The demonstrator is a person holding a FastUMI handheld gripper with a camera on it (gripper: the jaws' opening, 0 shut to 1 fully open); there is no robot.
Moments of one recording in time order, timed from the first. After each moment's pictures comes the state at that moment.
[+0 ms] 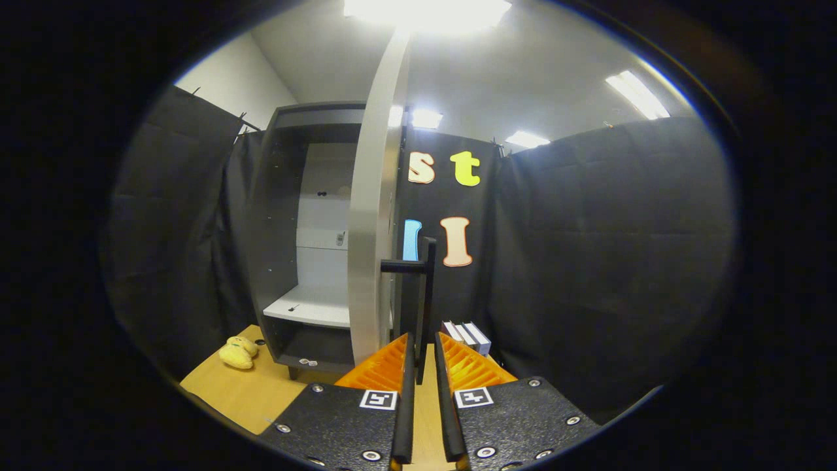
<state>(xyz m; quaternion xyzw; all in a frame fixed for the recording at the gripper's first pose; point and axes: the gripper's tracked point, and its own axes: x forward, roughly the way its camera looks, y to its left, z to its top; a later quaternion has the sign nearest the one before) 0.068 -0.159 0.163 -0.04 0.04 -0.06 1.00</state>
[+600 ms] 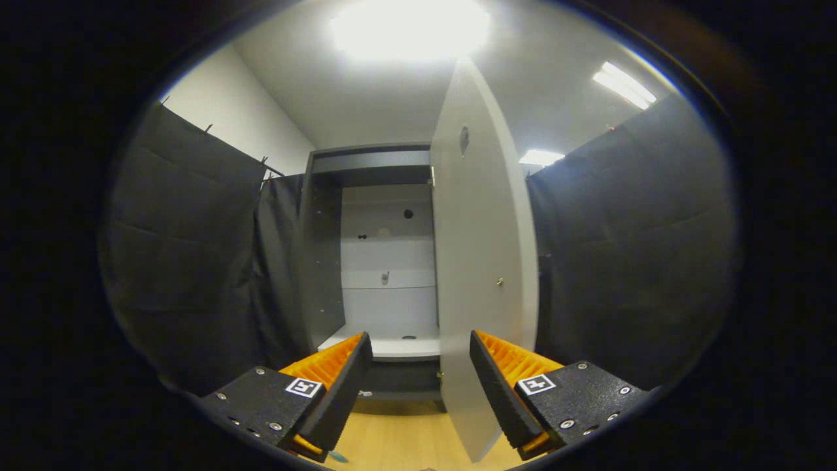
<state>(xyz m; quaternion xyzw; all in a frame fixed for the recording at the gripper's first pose) 0.055 -0.046 0.154 0.02 -0.03 0.04 1.00</state>
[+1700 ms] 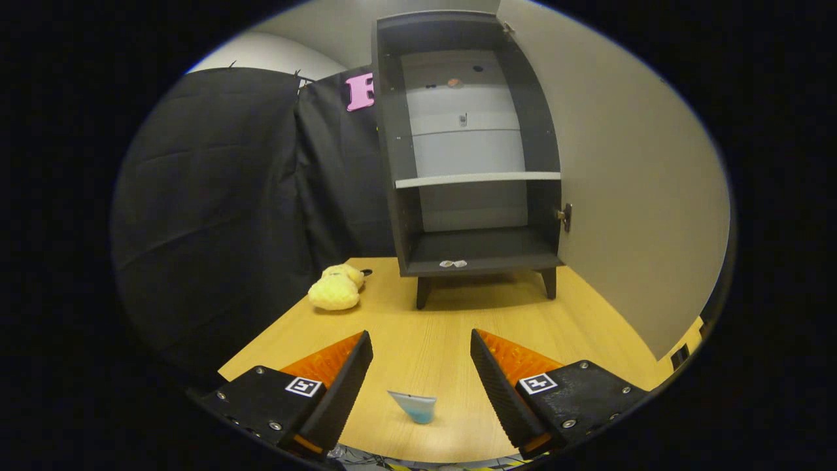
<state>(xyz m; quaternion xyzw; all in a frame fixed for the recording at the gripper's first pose) 0.082 0.127 -0.167 0.02 0.20 0.12 0.97</state>
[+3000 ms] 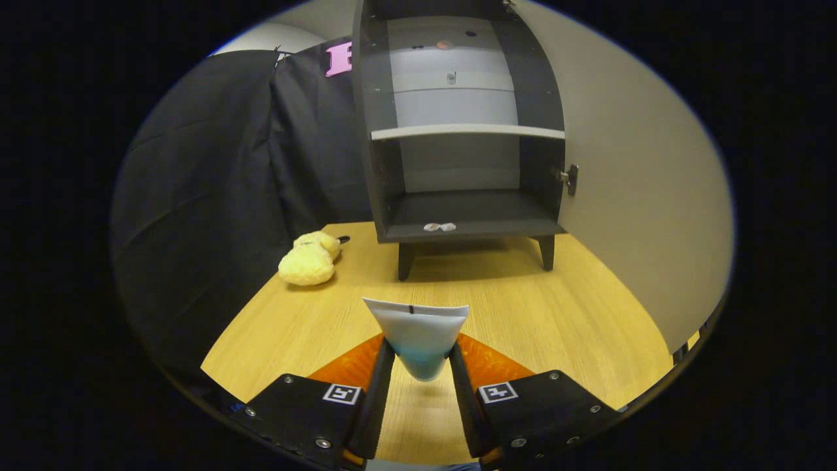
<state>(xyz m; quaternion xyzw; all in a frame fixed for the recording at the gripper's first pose) 0.134 0.116 -0.171 0.01 0.26 0.08 0.96</state>
